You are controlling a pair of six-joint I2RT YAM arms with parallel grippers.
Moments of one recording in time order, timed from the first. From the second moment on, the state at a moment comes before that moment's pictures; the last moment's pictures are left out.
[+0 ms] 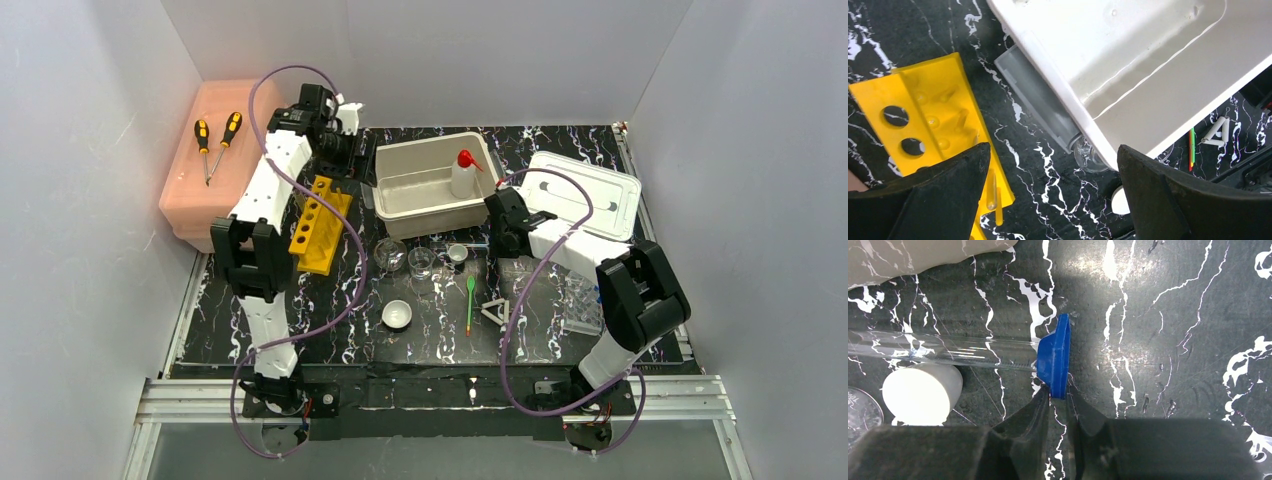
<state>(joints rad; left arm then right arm) -0.17 1.98 2.03 -1.11 0.36 0.09 0.54 1.63 1.00 -0.39 0.22 0.47</state>
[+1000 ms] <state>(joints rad) -0.32 2.05 1.96 -1.10 0.29 0.31 0.54 1.24 0.87 -0.59 0.30 0.47</state>
